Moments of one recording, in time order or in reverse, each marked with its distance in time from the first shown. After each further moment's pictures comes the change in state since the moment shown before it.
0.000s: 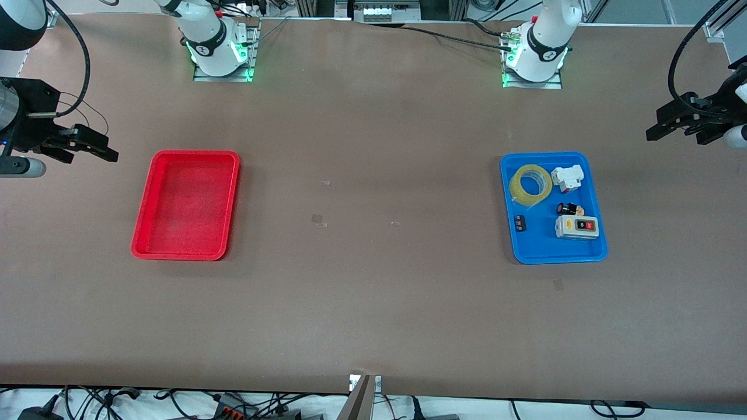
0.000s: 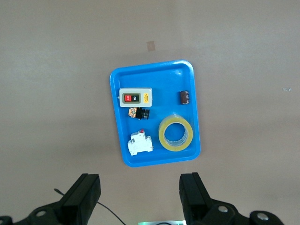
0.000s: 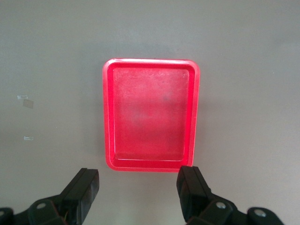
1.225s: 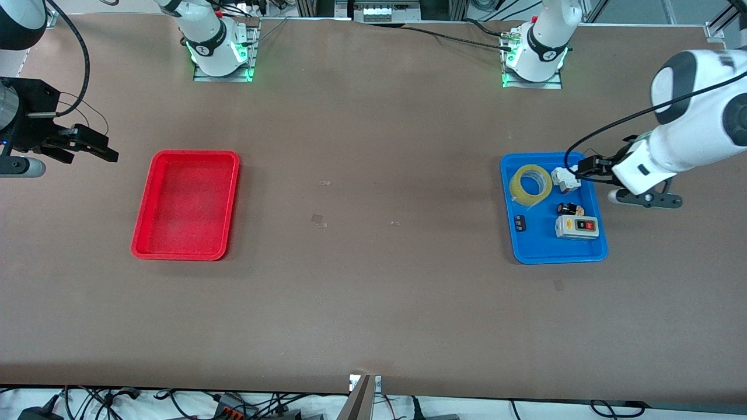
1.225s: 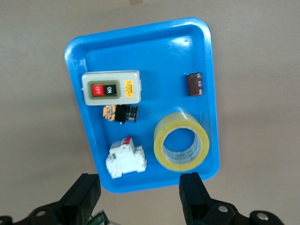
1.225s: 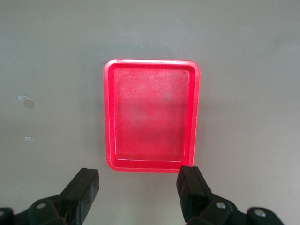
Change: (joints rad) left arm 0.000 0.049 -0.042 -0.558 0.001 0.518 0.000; right arm 0.000 0.000 0.000 0.001 0.002 0.001 0.000
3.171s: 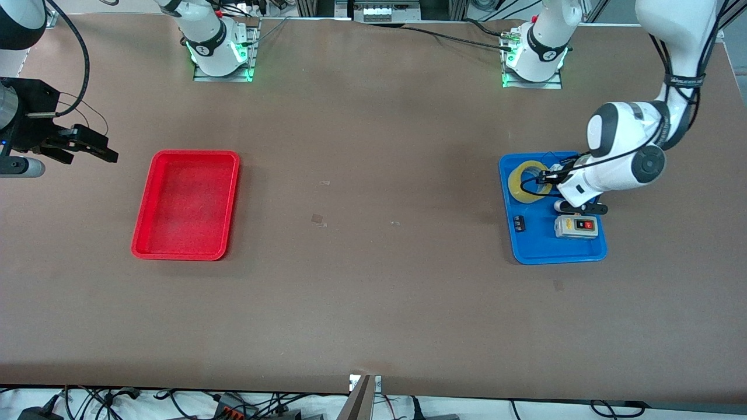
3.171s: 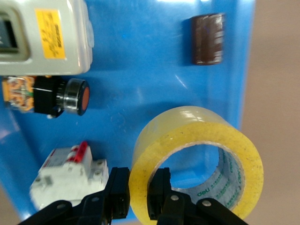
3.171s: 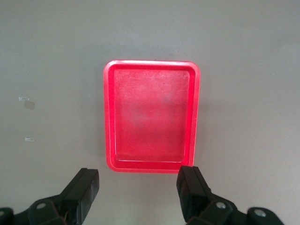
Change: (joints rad) left arm 0.014 0.184 -0.027 -0.096 -0.114 0.087 -0.002; right arm 0.000 0.000 0.000 0.000 0.000 0.004 0.000
